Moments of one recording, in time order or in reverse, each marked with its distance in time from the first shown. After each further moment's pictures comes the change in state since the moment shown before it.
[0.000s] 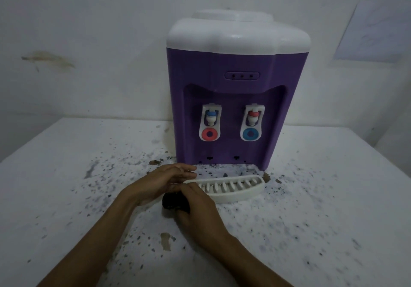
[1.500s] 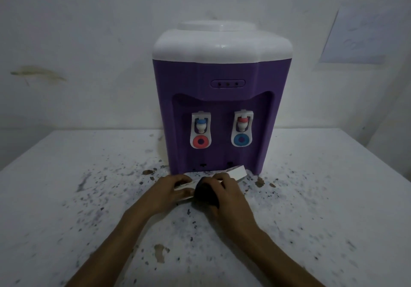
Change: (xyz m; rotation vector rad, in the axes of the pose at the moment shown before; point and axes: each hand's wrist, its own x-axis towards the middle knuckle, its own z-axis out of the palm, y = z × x) left_hand 0.016 -0.012 0.017 0.775 0.198 0.215; right_hand -0.005 0.037 -0.062 -0.306 0.153 -0.011
